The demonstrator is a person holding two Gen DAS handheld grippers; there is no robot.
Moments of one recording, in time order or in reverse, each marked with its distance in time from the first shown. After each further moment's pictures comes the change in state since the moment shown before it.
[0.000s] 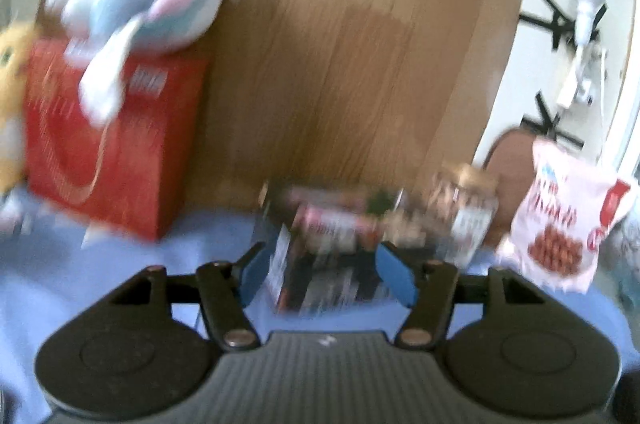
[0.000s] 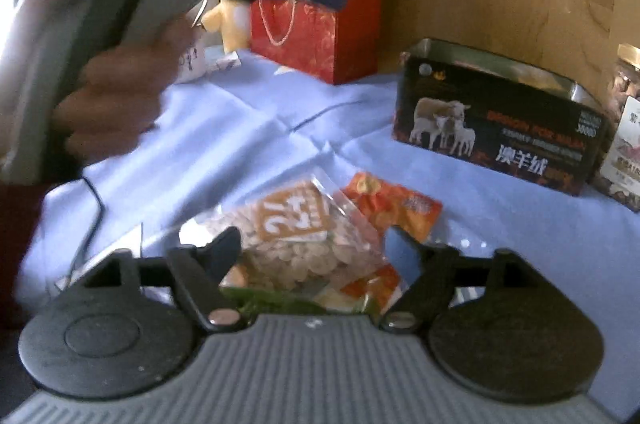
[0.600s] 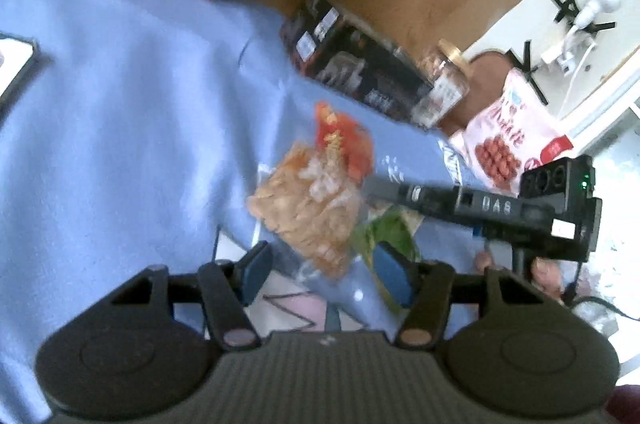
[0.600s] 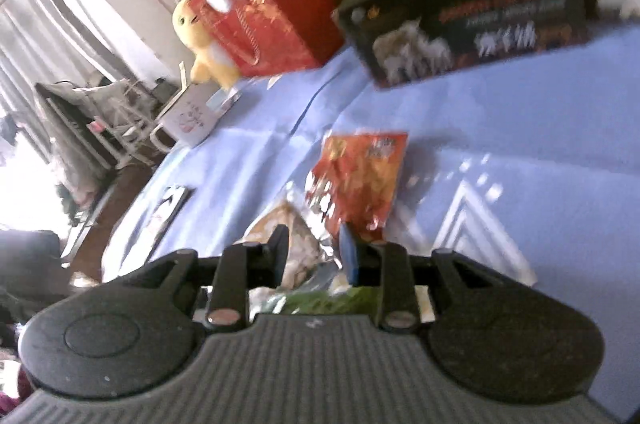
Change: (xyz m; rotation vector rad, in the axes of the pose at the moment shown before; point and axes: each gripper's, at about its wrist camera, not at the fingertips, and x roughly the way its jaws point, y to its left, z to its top) left arm -0.078 0.057 -0.114 -0.307 0.307 -0.194; right arm -0.003 -0.065 -0.010 0.532 0.095 0.300
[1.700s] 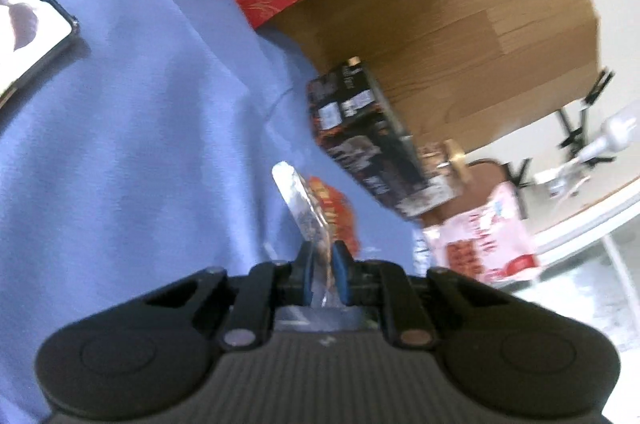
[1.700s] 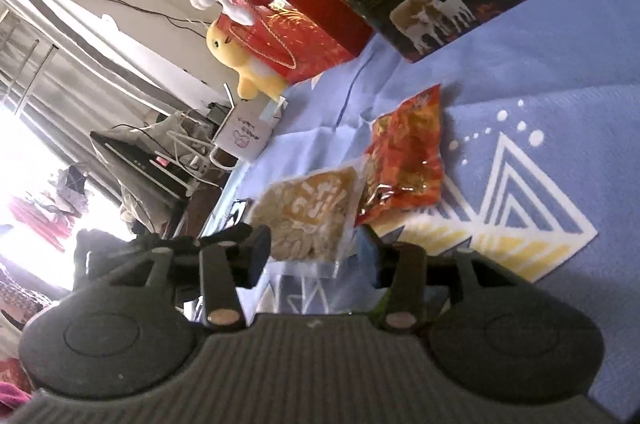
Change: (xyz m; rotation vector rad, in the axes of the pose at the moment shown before) left arm -0.008 0.042 0.031 -0.334 -0.129 -0.158; right arm -0.003 -0.018 -0.007 0.164 -0.039 0.230
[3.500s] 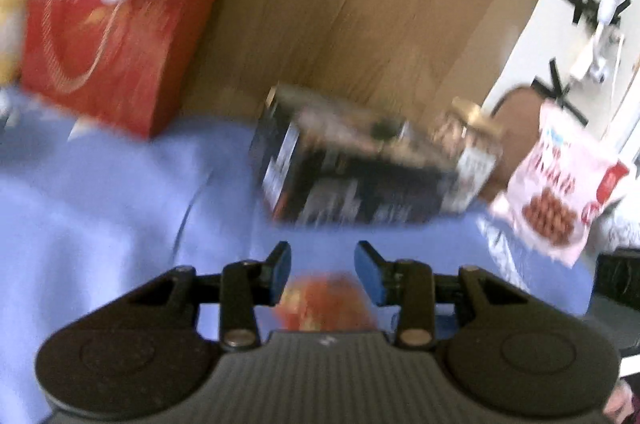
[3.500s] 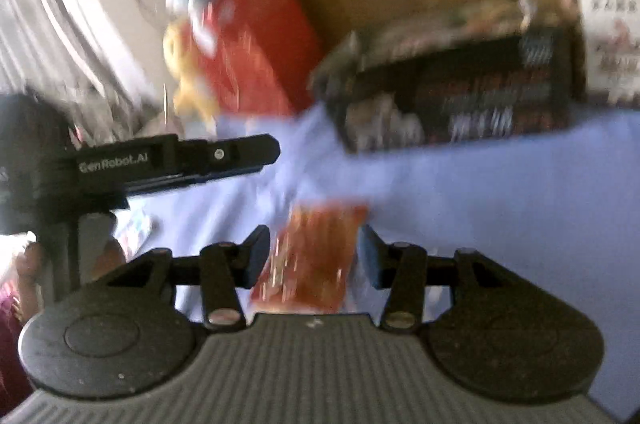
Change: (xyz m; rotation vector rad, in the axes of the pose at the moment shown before) left arm 0.103 -0.090 0.007 0.525 -0.027 0.280; right arm -0.004 0.021 0.029 -0.325 -0.056 -0.341
